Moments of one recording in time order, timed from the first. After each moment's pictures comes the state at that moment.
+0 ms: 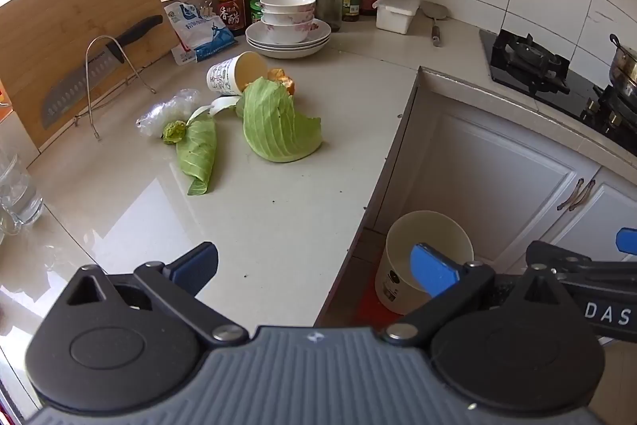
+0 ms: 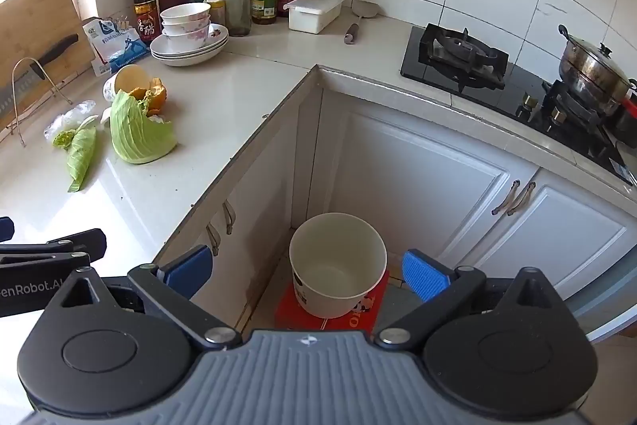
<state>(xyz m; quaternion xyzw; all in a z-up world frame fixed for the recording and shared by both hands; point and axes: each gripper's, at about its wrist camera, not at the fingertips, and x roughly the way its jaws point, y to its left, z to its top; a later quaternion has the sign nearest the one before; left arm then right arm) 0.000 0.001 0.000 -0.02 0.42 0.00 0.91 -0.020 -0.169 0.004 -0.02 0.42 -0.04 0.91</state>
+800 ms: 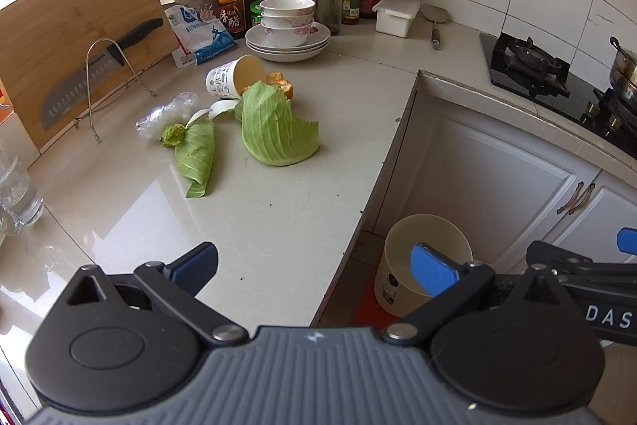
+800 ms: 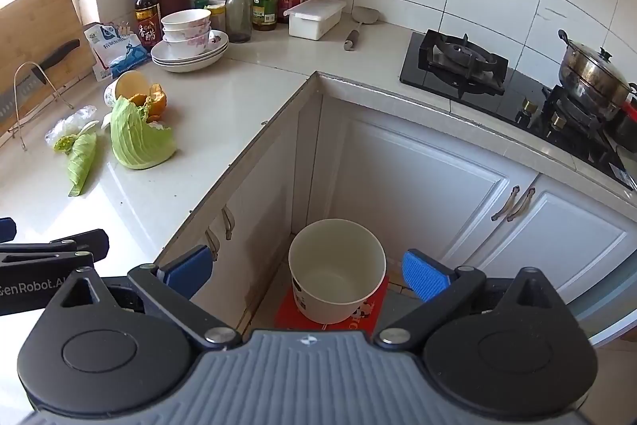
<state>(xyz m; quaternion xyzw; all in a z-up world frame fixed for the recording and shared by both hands) 0.004 0.001 0.002 -0.01 0.41 0.00 0.91 -0.019 -0.172 0.006 -0.02 0.41 -0.03 0.91</state>
